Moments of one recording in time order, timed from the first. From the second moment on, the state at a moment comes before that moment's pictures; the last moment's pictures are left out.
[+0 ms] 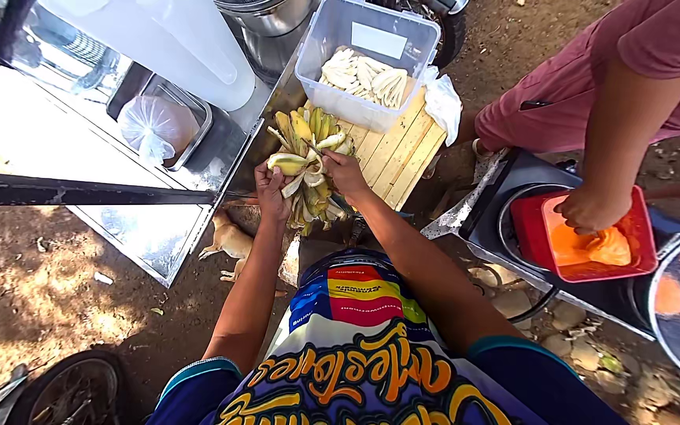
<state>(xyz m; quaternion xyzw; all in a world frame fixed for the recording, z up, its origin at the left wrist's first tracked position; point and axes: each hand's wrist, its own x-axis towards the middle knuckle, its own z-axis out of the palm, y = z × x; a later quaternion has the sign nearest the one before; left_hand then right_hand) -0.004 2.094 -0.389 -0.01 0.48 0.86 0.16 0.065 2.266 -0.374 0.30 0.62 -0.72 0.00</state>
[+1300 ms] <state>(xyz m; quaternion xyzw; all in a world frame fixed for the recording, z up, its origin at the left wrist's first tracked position) -0.054 2.147 -0.342 0.26 0.73 0.54 0.33 0.077 2.303 -0.310 0.22 0.76 -0.61 0.06</state>
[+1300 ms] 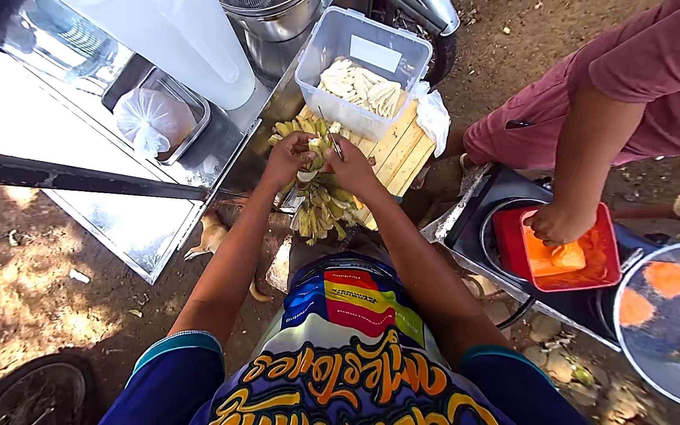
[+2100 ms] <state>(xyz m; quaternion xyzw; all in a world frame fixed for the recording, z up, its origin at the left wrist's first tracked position) -0.068 2.153 -0.369 0.25 0.74 0.57 0.24 0.055 2.319 -0.327 0.29 0.85 -0.43 0.10</state>
